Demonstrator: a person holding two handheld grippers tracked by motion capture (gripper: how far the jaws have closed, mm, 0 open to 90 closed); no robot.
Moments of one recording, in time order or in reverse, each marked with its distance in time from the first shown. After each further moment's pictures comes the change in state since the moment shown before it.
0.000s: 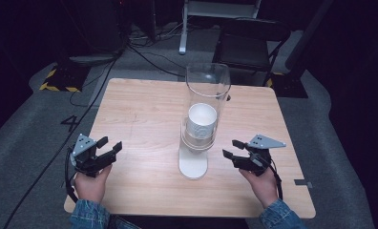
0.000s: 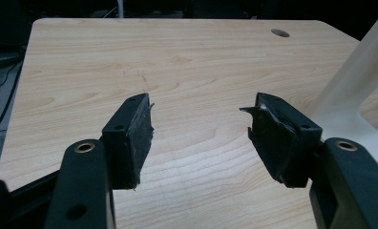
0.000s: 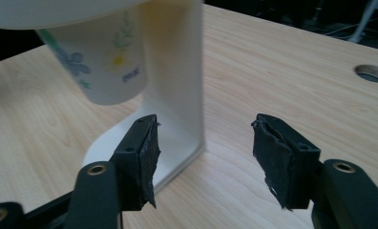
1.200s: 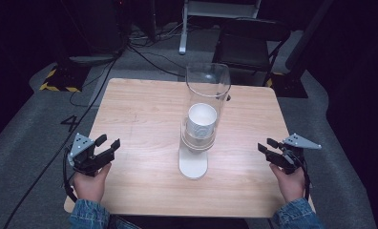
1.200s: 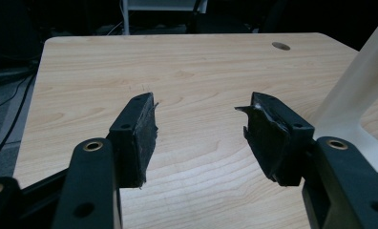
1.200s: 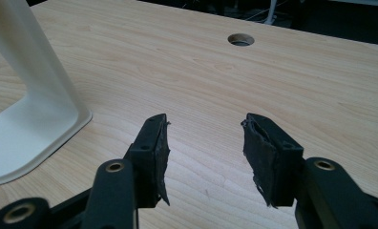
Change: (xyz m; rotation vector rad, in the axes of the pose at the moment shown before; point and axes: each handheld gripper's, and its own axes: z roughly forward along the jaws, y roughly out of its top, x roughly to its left) left arm -0.001 0.005 -0.007 -0.052 0.021 0.016; right arm -0.074 -0.031 -0.057 0.015 -0.258 0.107
